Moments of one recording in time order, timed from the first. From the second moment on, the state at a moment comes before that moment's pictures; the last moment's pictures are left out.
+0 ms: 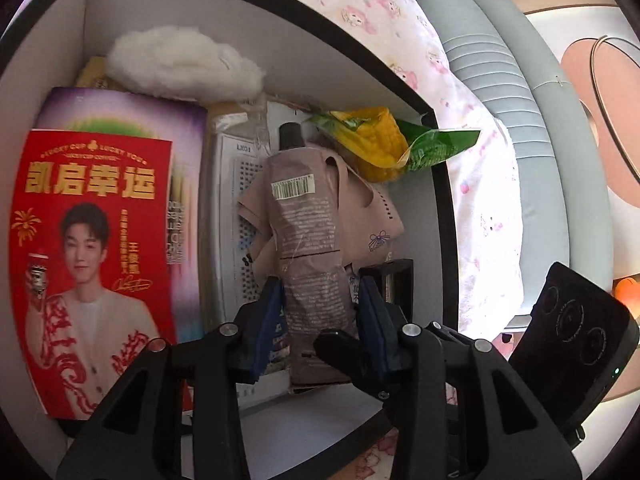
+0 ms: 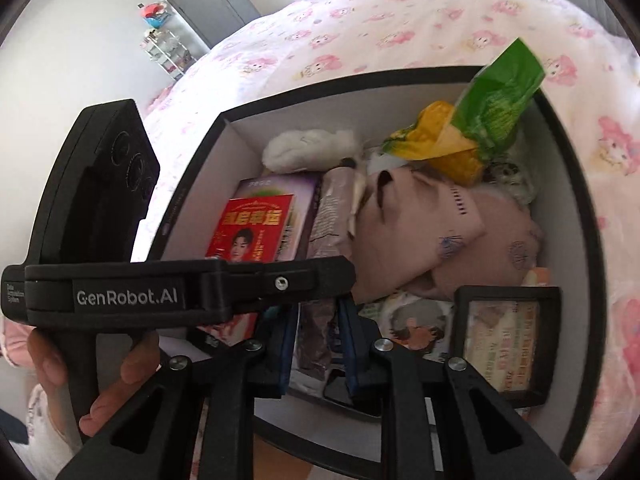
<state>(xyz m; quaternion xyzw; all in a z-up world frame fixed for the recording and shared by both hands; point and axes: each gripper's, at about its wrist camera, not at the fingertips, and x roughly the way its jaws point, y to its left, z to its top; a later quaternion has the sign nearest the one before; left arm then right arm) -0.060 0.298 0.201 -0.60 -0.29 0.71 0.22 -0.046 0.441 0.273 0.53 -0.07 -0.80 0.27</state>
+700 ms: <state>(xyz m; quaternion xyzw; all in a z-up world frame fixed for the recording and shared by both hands) -0.051 0.270 0.215 -0.61 -0.21 0.76 0.11 -0.035 0.429 0.273 0.52 -0.09 -0.78 0.33</state>
